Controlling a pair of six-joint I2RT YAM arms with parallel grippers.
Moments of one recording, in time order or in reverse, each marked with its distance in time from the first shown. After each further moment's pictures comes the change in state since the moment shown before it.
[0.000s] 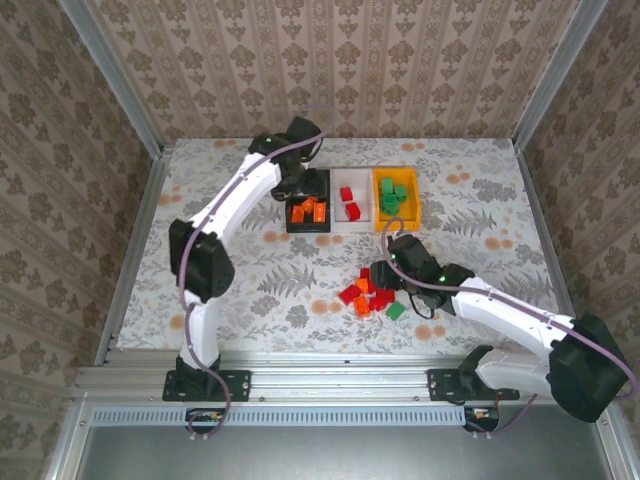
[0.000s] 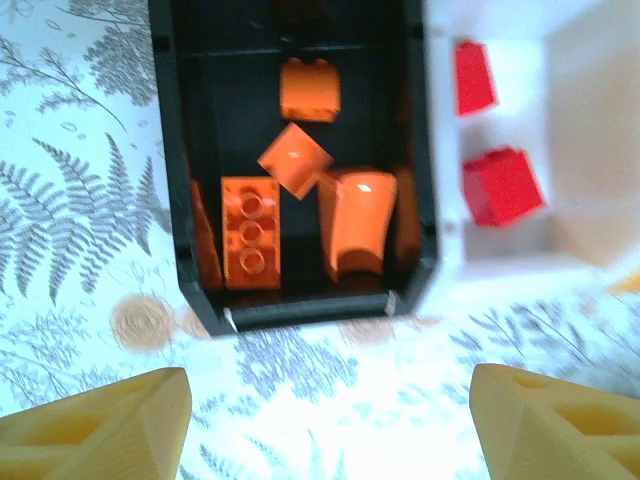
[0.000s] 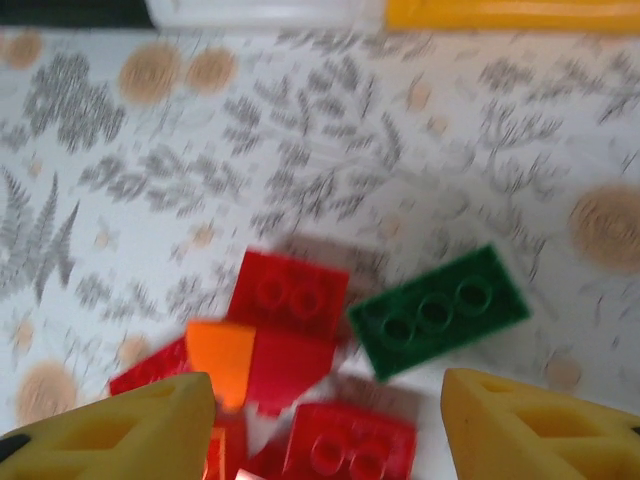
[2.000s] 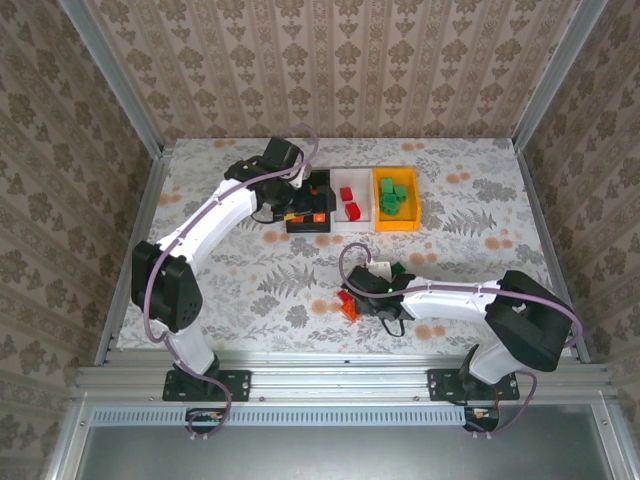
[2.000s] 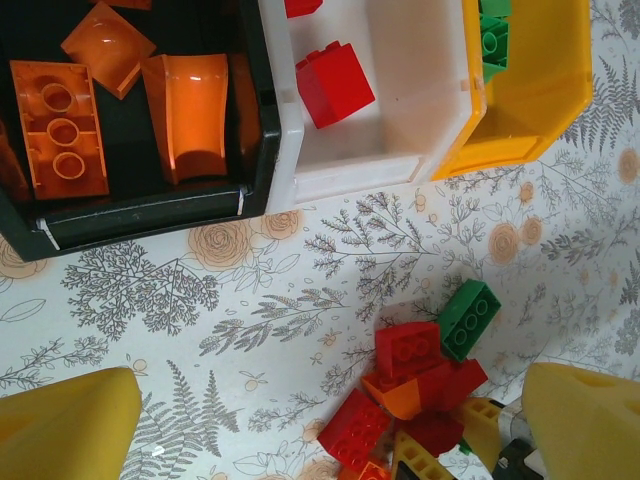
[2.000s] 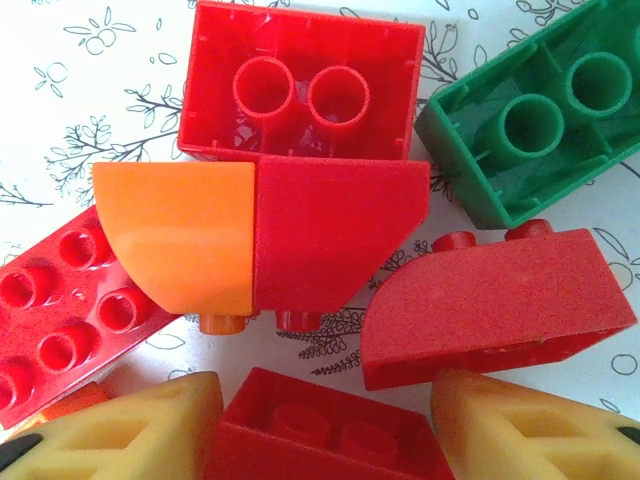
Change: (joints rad) left arm 0.027 -0.264 -0.425 0.288 0.348 -0.039; right arm 0.257 0.362 0.081 -0.069 0.188 0.346
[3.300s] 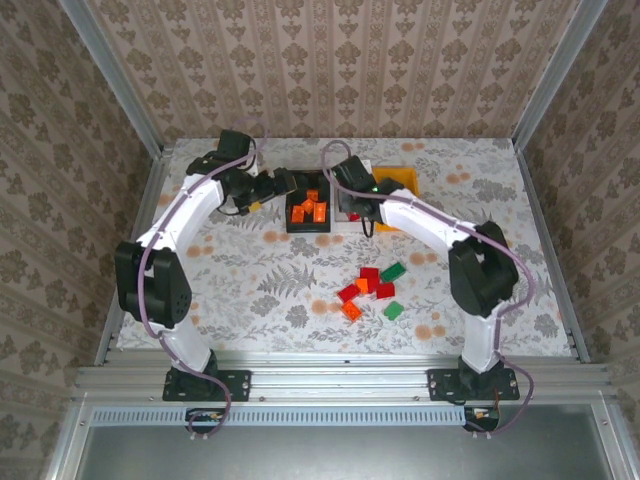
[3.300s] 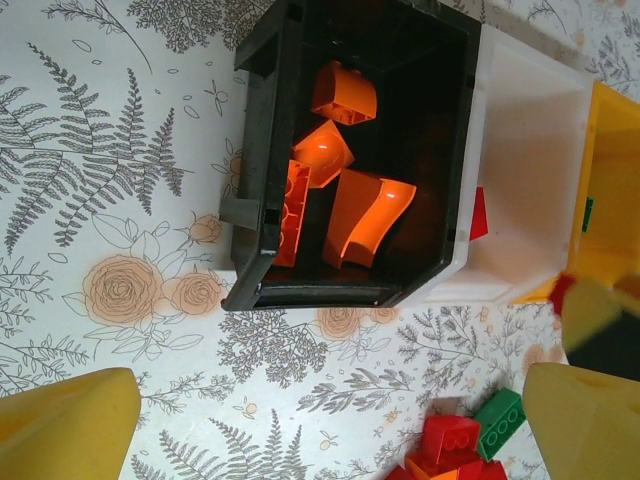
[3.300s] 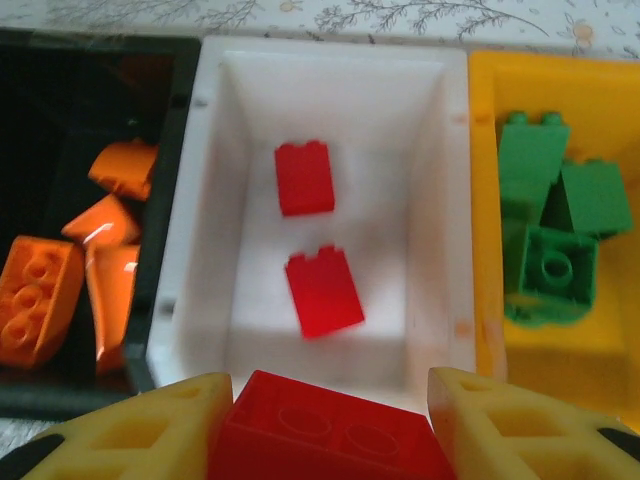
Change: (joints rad) left arm 0.254 -0.017 -0.063 0.060 0.034 -0.064; right arm -0.363 0.439 0.864 -0.090 0.011 -0.467
